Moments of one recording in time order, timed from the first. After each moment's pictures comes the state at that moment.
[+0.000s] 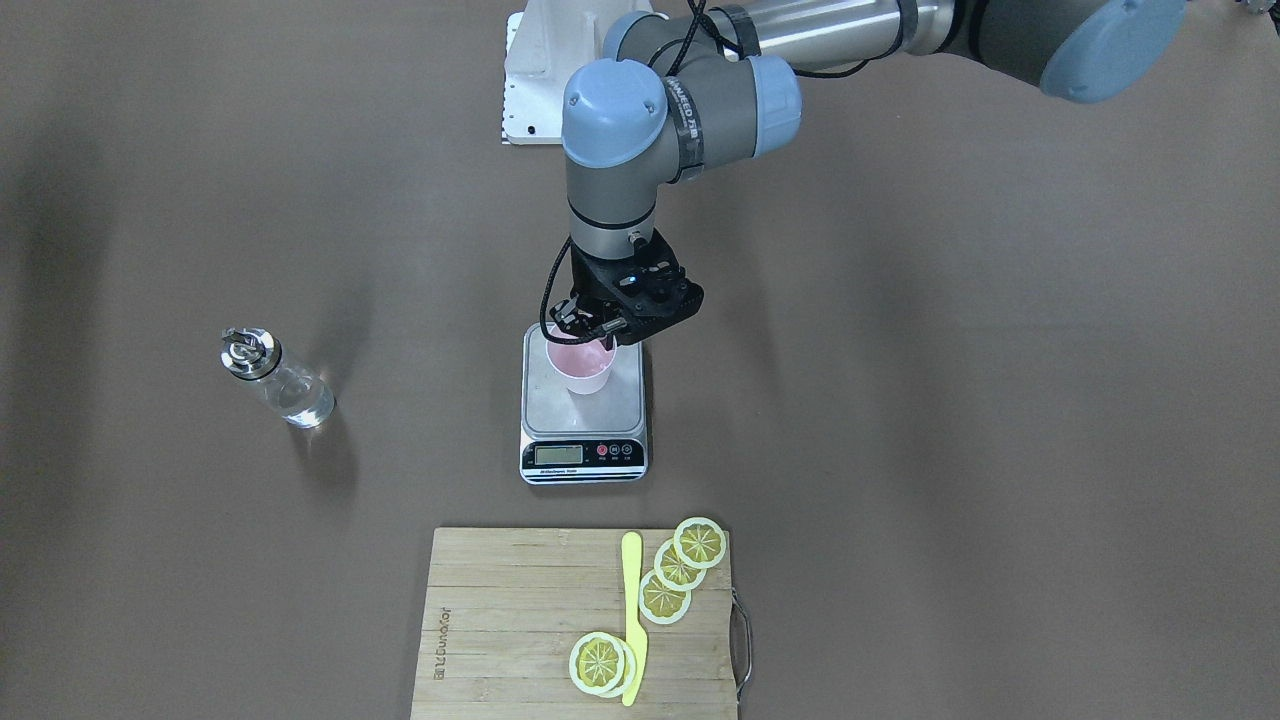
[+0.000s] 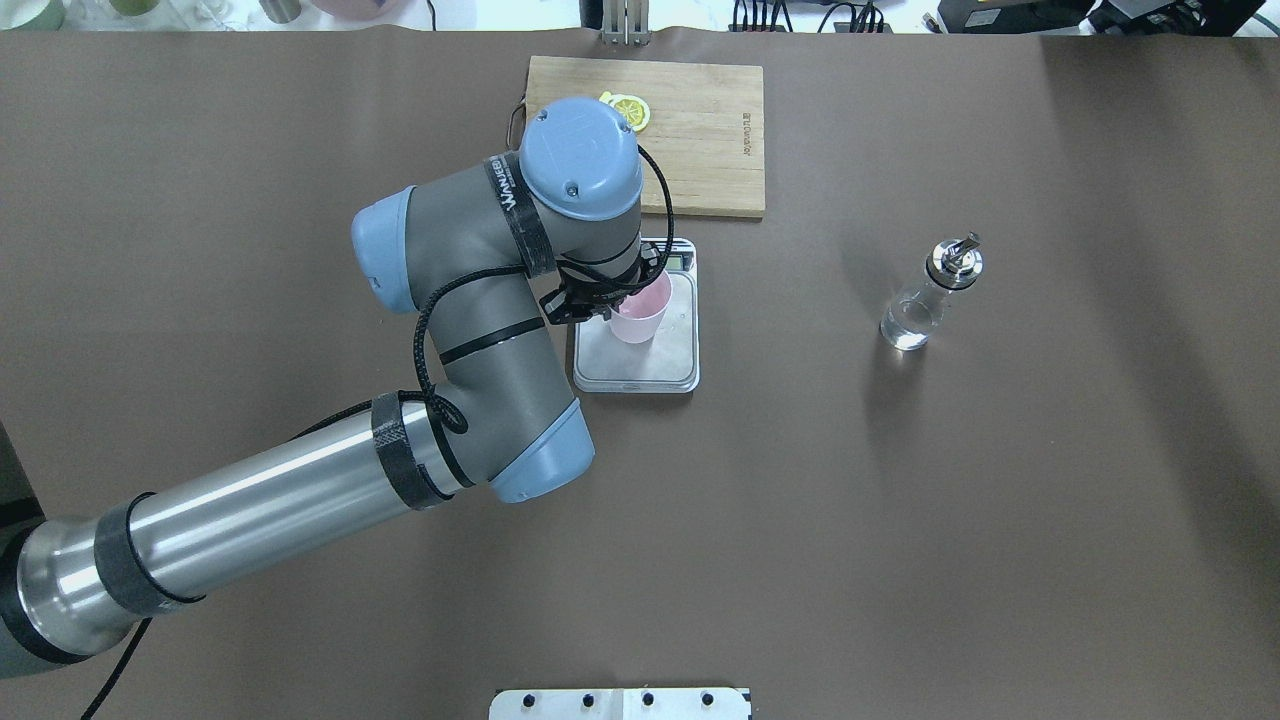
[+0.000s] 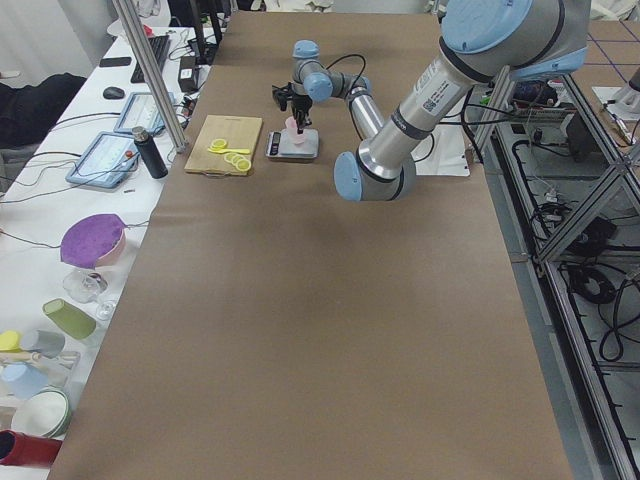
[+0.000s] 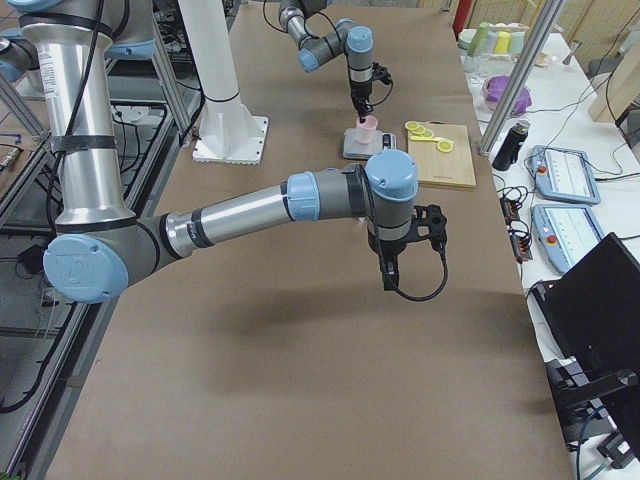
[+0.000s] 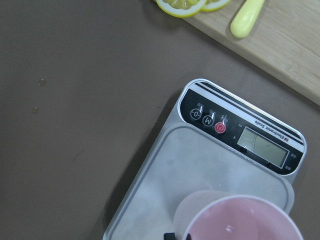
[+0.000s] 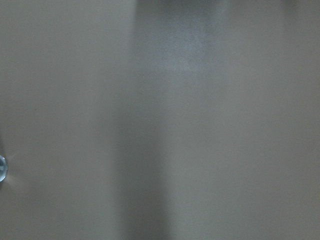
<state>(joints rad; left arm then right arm) -0.58 -2.51 -1.45 -1.55 -1.85 -1.66 1.62 -1.48 1.83 -1.77 2.41 -0.01</state>
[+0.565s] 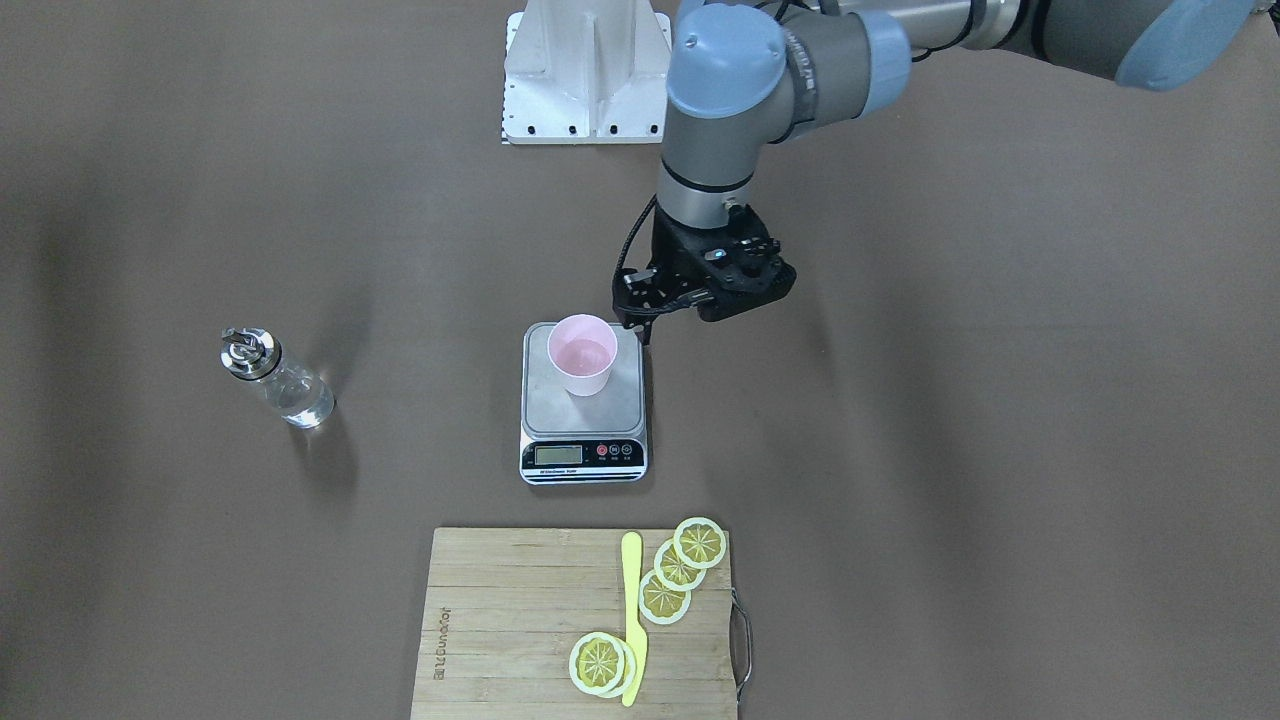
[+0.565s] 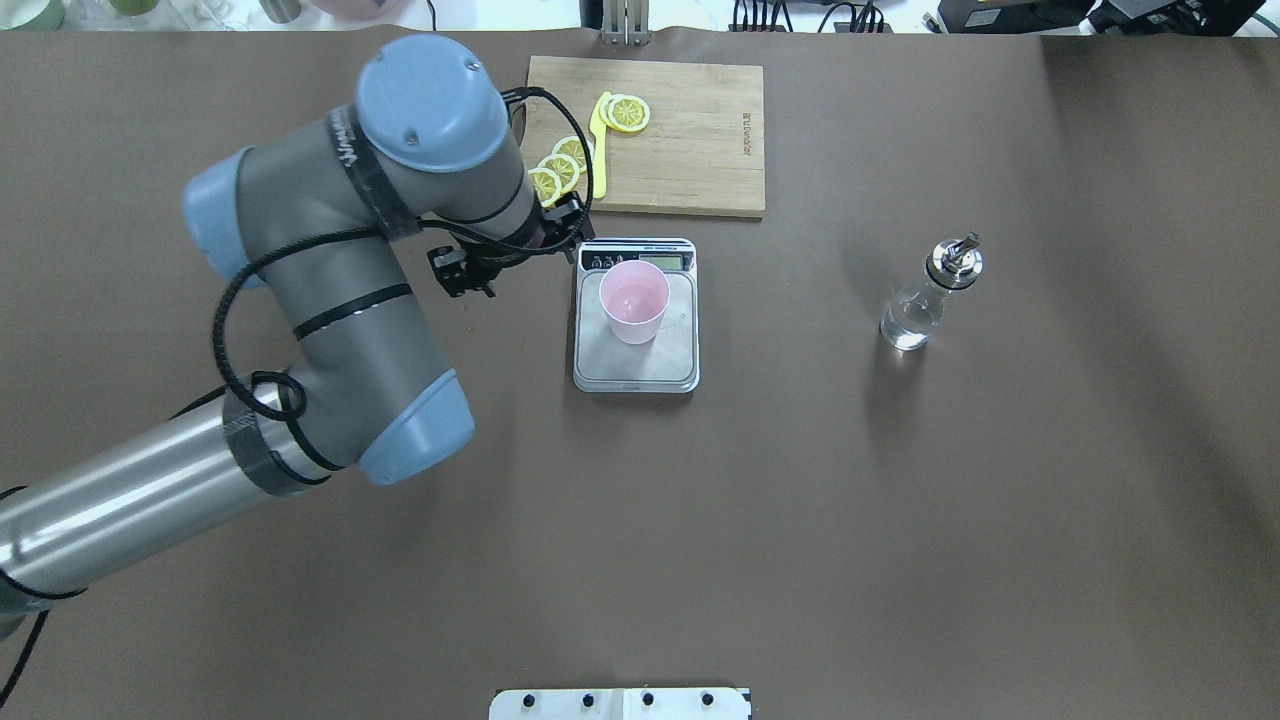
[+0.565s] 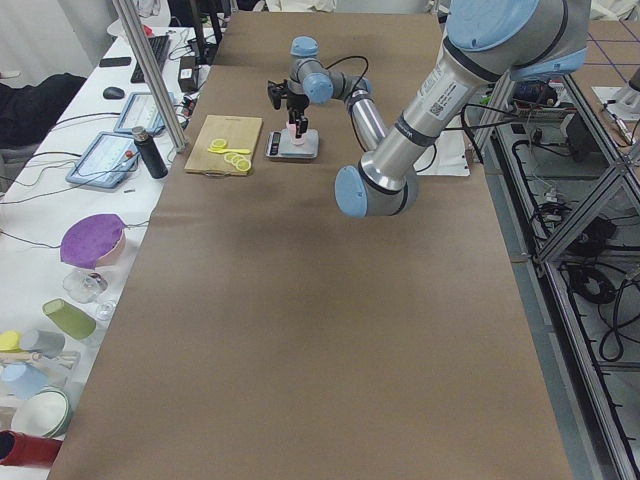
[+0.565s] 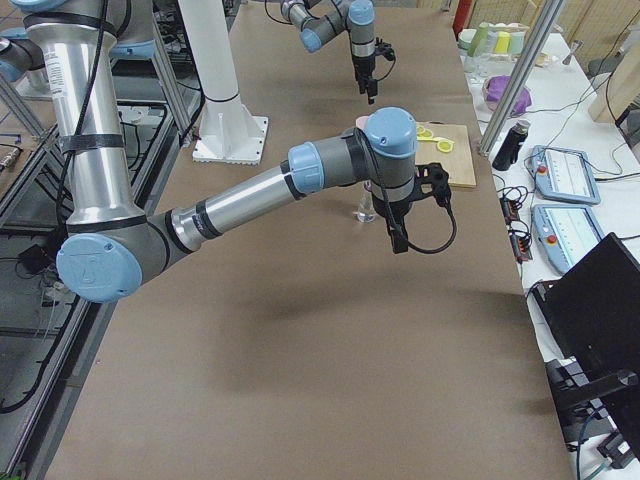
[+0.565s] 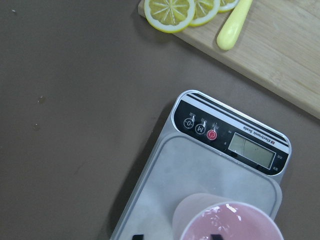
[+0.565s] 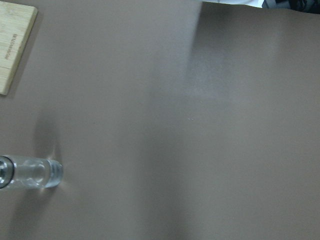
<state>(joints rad) -0.69 -2.32 -1.72 -1.47 -1.91 -1.48 1.57 -1.44 1.97 -1.77 2.46 0.06</state>
